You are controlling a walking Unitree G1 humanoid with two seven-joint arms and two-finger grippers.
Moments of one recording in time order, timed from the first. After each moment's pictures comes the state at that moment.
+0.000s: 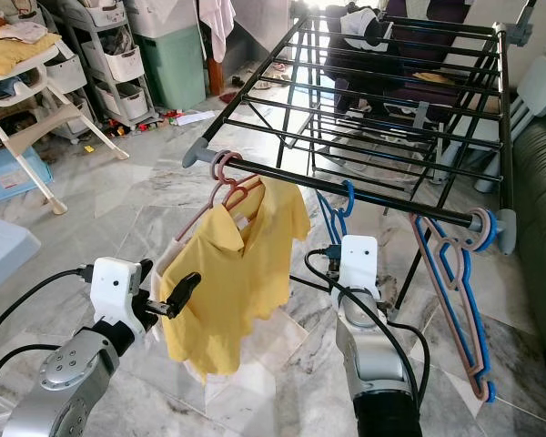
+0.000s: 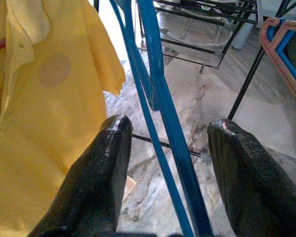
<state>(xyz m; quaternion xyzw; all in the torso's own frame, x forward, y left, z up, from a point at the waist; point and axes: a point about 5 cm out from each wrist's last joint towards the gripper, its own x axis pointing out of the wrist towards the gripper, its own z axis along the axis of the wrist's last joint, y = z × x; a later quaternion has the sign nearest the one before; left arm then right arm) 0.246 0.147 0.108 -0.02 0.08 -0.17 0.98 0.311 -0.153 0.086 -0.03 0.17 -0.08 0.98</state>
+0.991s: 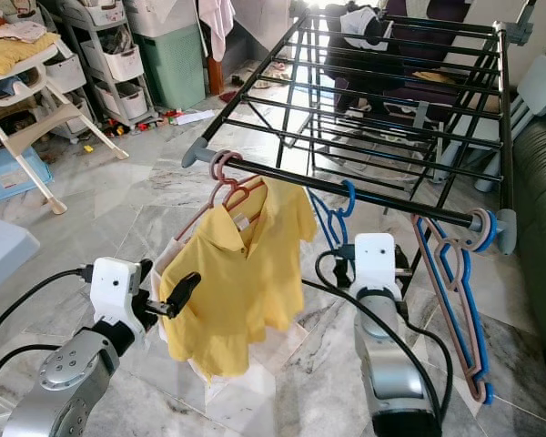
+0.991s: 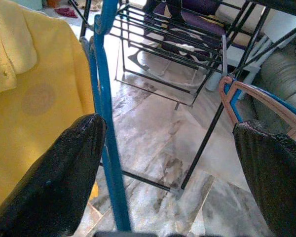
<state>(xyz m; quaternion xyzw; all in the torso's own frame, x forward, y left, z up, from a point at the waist) 0.246 0.147 0.108 -0.02 0.08 -0.17 0.98 0.299 -0.176 0.103 -0.10 0.09 -0.09 0.99</state>
